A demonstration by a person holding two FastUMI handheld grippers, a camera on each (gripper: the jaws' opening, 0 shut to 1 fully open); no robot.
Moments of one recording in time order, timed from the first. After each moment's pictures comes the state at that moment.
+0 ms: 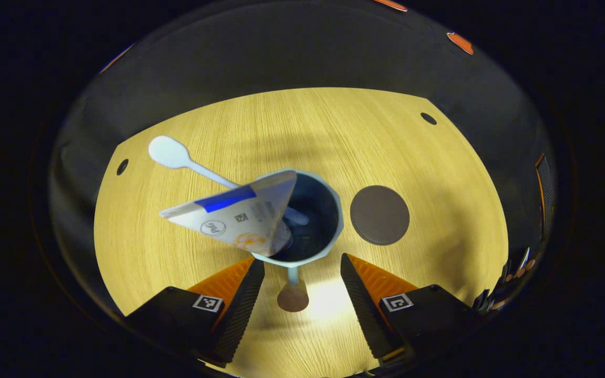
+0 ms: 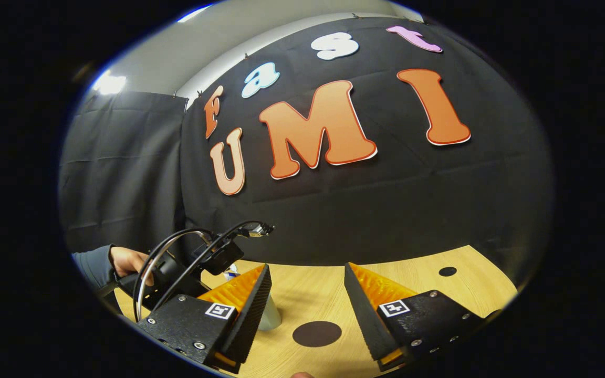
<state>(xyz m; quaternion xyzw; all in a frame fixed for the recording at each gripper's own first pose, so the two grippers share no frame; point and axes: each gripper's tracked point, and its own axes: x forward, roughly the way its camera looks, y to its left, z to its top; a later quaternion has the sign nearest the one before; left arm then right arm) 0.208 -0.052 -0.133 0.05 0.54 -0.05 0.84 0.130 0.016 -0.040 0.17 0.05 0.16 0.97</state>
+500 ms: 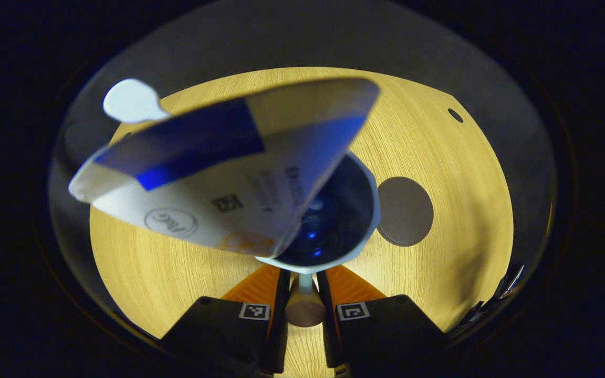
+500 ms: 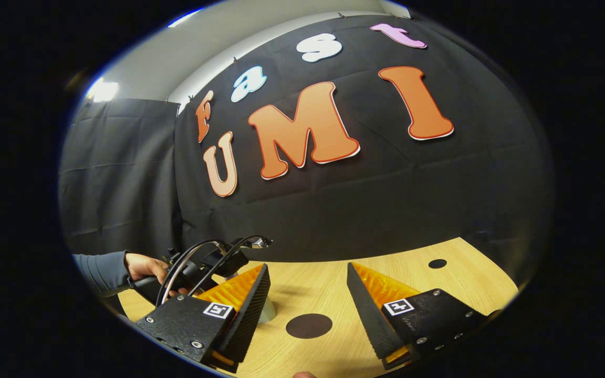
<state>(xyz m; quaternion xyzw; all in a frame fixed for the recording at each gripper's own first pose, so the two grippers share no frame) 0.229 -0.091 -0.108 0.02 0.58 -0.01 0.82 0.112 -0.005 -0.053 0.19 0.06 0.15 0.97</state>
